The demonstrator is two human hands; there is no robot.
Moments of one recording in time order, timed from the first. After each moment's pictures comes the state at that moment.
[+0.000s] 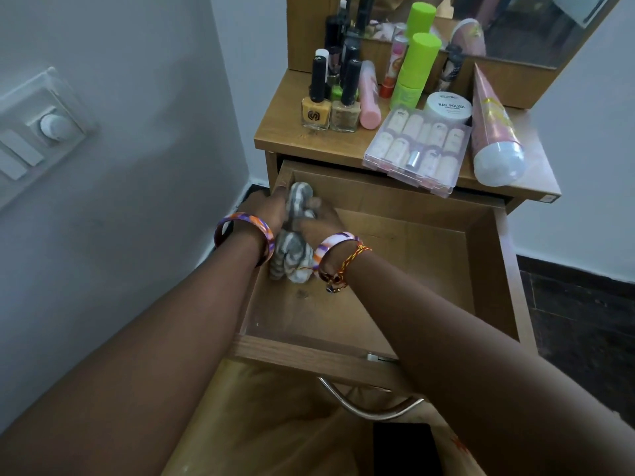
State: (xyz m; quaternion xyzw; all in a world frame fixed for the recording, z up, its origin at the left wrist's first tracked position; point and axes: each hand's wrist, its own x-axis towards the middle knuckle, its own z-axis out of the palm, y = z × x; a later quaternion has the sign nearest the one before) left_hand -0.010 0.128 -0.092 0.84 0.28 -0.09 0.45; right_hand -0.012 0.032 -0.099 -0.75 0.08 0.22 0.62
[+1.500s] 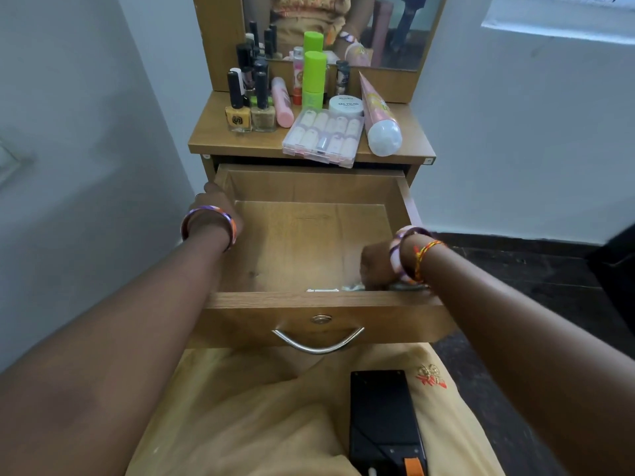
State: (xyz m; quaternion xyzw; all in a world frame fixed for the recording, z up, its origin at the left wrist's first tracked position) left_hand -0.042 0.098 -0.078 0.97 0.18 -0.04 0.15; right_hand -0.054 -0.150 -0.100 -0.92 -0.10 0.36 -0.12
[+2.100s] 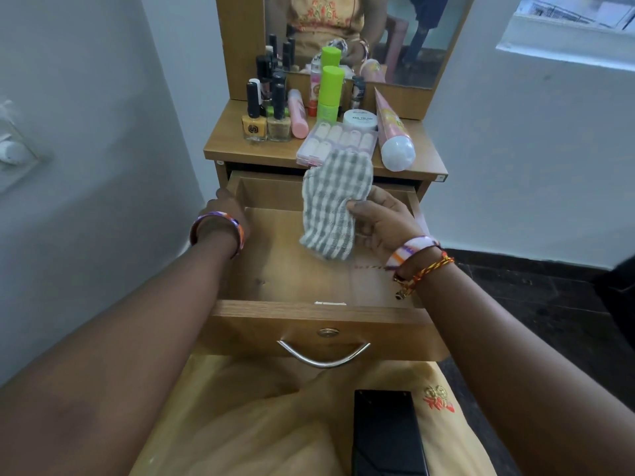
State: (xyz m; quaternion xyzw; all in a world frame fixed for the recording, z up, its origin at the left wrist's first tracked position) left_hand -0.037 0.102 -0.080 0.97 0.18 -0.03 0.18; right_hand -0.077 -0.111 -0.043 -0.63 0.04 0.12 0.76
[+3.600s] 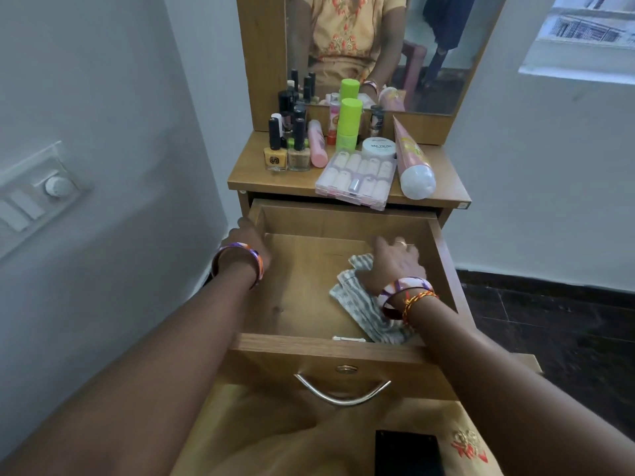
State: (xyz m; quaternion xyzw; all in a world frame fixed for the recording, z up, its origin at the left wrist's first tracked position) left_hand -0.036 0.106 -0.083 0.97 0.18 -0.05 0.18; right_hand -0.064 -0.098 -0.067 -0.98 0.06 0.12 0.15
